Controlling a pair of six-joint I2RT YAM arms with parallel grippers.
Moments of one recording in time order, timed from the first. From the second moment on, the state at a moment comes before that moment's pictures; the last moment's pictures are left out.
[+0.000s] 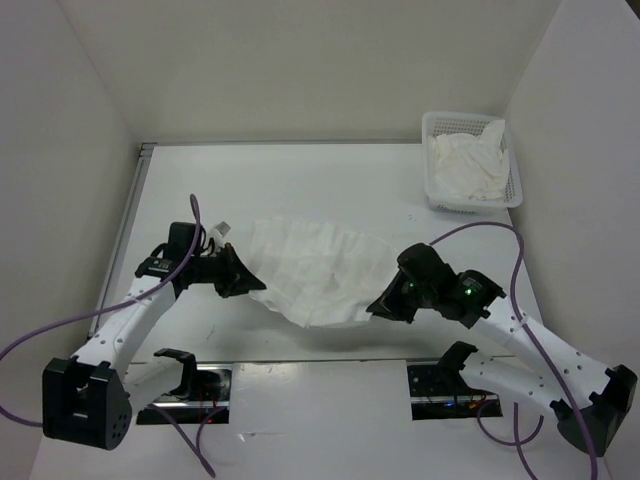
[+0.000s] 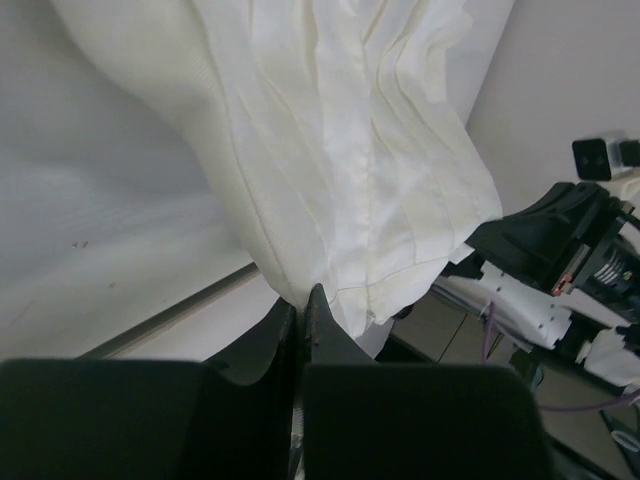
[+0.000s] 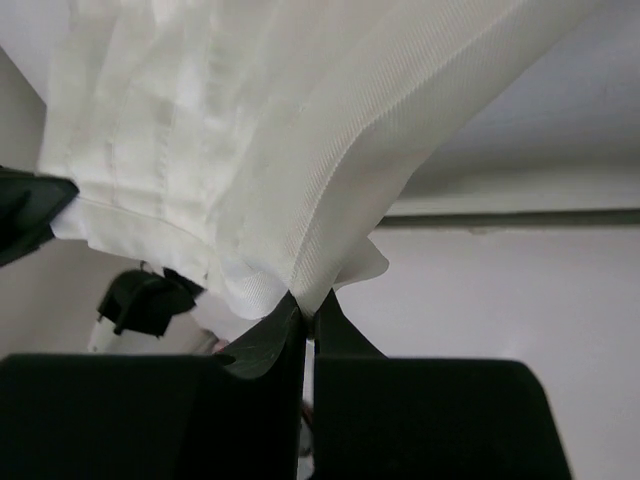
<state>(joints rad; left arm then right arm) -0.17 1.04 0.68 -0.59 0.75 -0.75 0.76 0.83 0.78 -0.90 -0.11 1.35</state>
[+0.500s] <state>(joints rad) -0.06 1.04 0.65 -0.51 0.77 -0.82 0.68 0.83 0.78 -0.86 -0.03 1.32</state>
